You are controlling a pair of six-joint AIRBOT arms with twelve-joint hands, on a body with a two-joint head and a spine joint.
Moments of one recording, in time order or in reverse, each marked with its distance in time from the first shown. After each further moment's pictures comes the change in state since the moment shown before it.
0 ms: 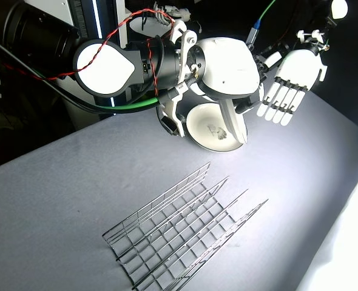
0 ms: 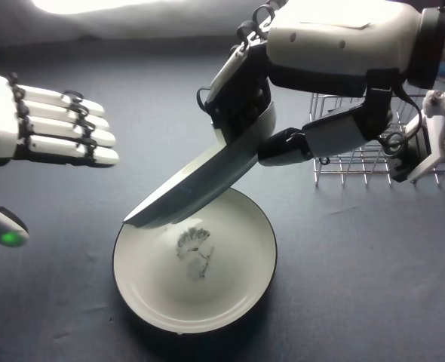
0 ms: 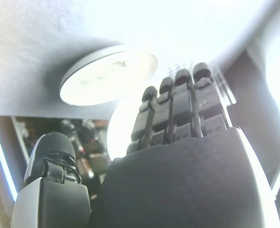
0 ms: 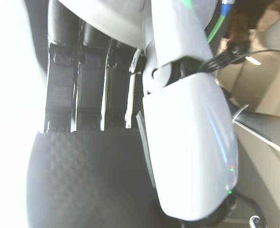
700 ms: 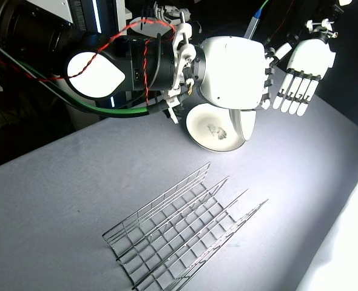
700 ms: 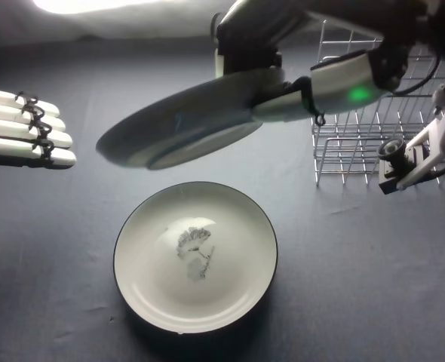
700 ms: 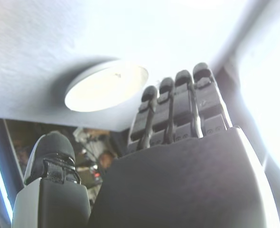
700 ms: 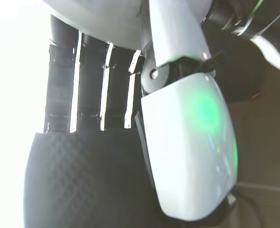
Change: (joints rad) left arm 0.058 0.079 -0.020 -0.014 0.024 -0.008; right arm 0.000 0.039 -0.033 0.461 -0.037 0.034
